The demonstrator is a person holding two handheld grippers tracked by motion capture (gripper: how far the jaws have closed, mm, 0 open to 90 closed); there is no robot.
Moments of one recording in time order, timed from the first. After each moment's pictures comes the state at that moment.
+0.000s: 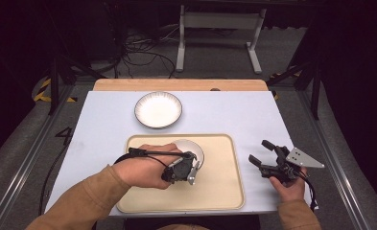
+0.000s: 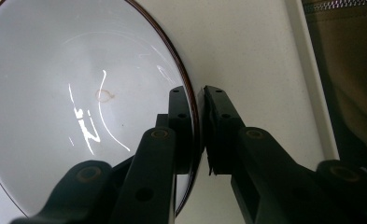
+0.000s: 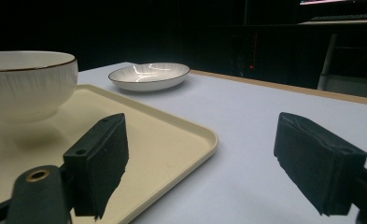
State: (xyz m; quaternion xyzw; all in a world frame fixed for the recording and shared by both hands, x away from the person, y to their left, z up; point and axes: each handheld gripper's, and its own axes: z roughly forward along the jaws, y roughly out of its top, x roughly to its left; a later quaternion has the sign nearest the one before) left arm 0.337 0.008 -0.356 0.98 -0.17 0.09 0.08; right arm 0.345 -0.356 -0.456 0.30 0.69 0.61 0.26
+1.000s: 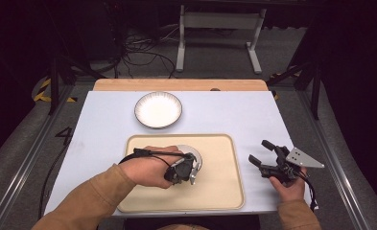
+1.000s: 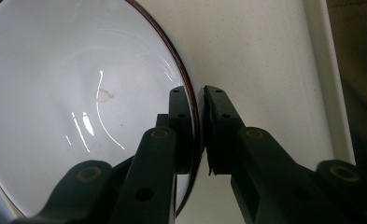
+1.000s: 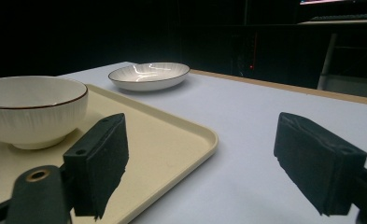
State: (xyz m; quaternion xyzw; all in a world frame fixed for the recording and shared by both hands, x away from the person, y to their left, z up) left arm 0.350 0.003 -0.383 0.98 -0.17 0.05 0.06; right arm 0.345 -0.356 -0.456 0.30 0.69 0.61 0.26
